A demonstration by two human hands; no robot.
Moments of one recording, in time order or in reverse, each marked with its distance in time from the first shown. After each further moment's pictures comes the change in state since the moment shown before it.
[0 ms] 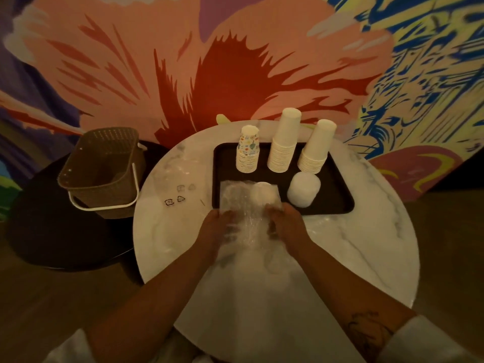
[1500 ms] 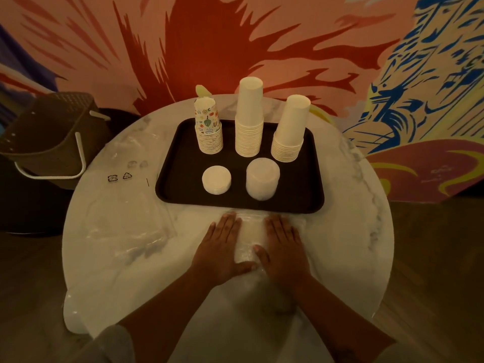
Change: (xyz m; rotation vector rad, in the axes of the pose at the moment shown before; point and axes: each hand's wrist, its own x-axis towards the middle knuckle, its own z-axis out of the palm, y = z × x) left_hand 0.042 -0.123 0.137 1.563 -0.073 0.431; right_hand 0.067 0.141 -0.137 -1.125 -0.228 -0.549
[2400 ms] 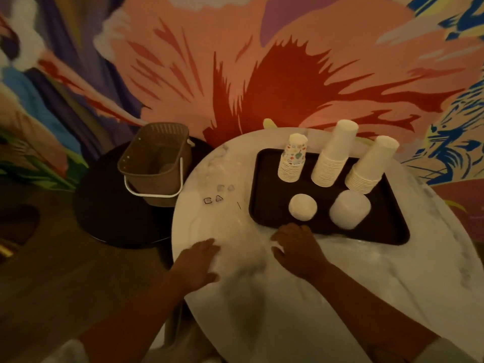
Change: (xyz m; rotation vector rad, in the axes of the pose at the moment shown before) left_hand -0.108 -0.235 -0.077 0.021 -0.182 -0.131; right_hand 0.060 -0.194 -0.043 -0.129 0.136 -0.326
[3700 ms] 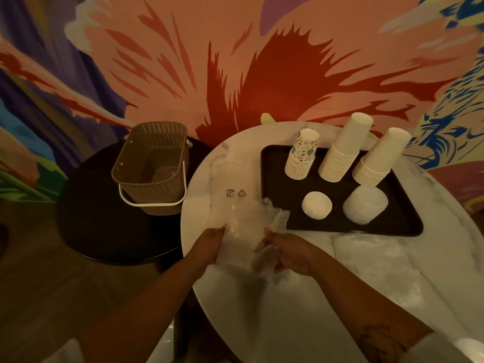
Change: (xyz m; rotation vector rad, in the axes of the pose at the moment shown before) left_hand 0.044 -0.020 -0.042 -1.461 0.012 -0.423; right_hand 0.051 -0.055 0.008 1.421 -0.467 0.728
